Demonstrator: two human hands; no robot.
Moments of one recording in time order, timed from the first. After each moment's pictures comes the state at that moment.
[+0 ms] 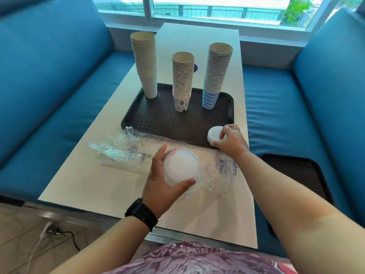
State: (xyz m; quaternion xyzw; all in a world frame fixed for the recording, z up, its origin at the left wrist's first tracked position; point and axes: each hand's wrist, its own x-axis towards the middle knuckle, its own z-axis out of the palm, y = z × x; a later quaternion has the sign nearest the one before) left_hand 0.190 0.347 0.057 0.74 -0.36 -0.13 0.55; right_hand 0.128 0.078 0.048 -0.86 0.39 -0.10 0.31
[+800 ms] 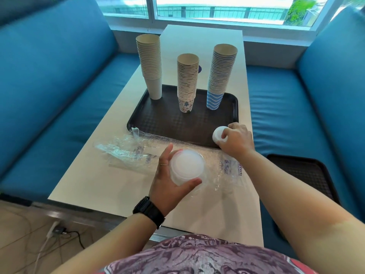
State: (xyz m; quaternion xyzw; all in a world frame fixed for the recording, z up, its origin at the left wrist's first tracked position) left_hand 0.191 0.345 0.060 0.74 -0.35 -0.15 0.55; right_hand 0.135 0.085 0.061 -0.92 0.38 -0.08 0.12
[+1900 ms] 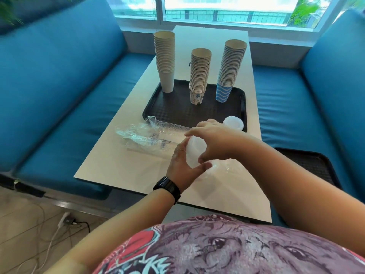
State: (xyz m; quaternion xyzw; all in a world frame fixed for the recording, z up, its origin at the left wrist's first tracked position) left_hand 0.186 0.361 0.060 0.79 -0.32 -0.19 0.48; right_hand 0.133 0.230 0.174 -0.99 0.08 0.09 0.11
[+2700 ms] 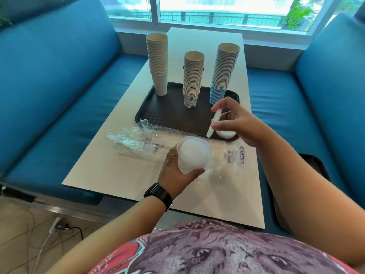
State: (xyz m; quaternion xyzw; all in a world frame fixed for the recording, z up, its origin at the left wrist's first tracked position) left_hand 0.189 0.360 0.051 0.78 -0.32 -0.16 0.51; right_hand 0.107 0.163 0.180 -0.81 0.18 -0.08 0.56
